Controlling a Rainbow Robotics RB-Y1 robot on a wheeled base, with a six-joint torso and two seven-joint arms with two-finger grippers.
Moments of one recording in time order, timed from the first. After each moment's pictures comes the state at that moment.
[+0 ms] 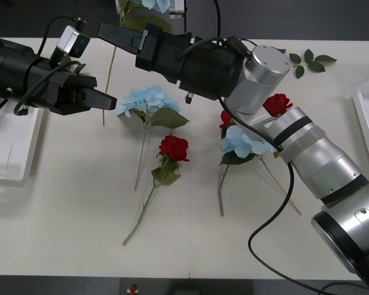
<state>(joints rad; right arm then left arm) -0.83 -0.23 0.40 -1.20 -2.31 0.80 2.49 -0.85 0.64 -0.10 -0.86 2.07 1.87 -2.39</state>
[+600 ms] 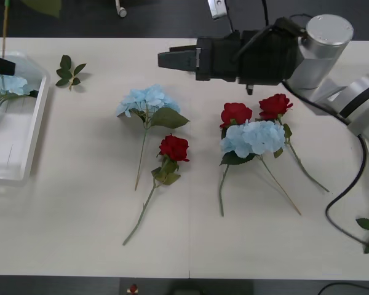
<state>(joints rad) -0.93 -0.62 0.60 -1.20 -2.34 0.95 2.48 -0.84 0.86 0.38 -0.92 1.49 1.92 -2.39</state>
